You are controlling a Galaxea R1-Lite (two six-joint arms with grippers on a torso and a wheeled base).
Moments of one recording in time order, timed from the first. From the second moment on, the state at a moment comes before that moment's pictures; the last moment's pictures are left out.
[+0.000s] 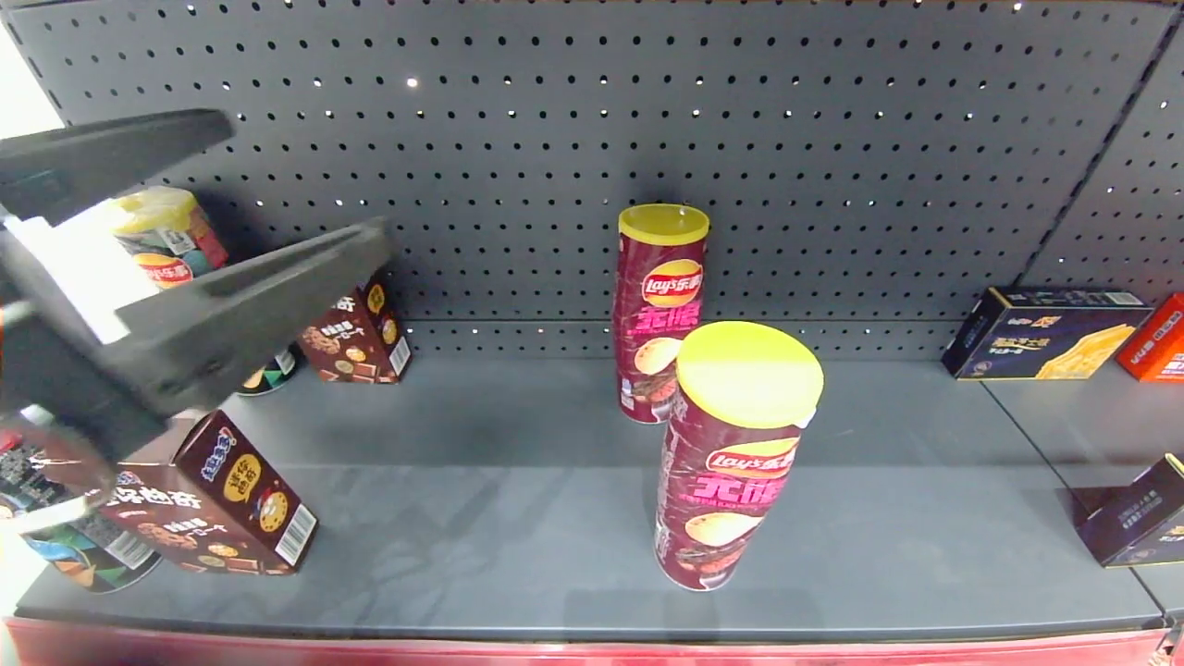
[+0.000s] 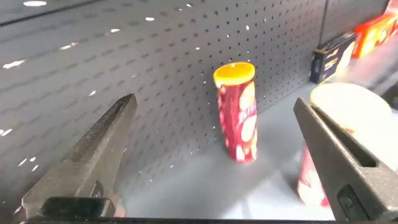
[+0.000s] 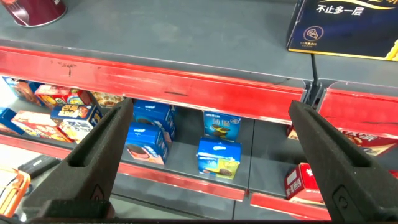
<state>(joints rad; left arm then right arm) -0.69 1.05 -0.75 -0.53 0.05 0.26 0.24 0.10 0.00 0.00 -0.02 0.00</state>
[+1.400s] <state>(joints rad) 0.00 0.00 0.00 -0.06 -0.17 0.17 0.24 0.10 0.00 0.00 -0.02 0.00</state>
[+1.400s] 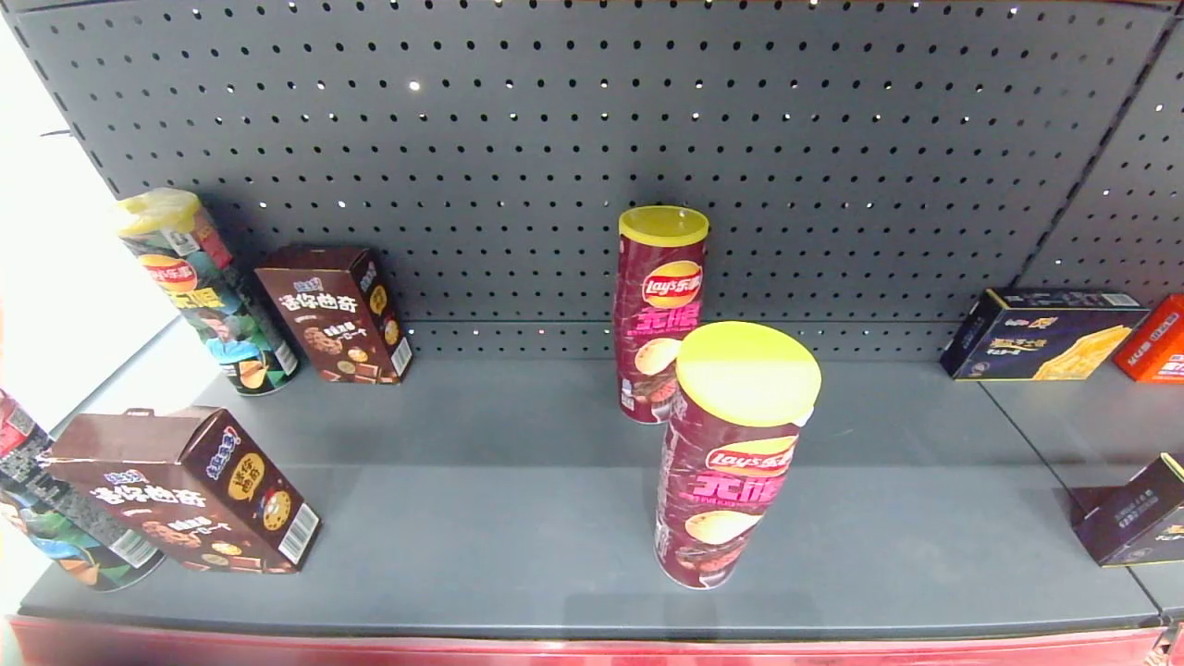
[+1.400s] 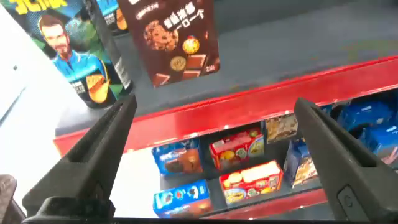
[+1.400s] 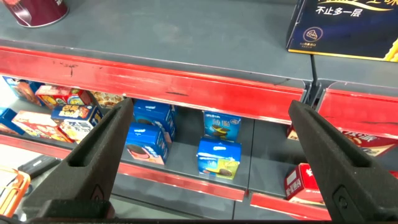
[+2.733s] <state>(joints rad) 0.00 0.00 0.00 0.00 -0.04 0.06 0.24 0.10 0.00 0.00 -0.02 0.00</state>
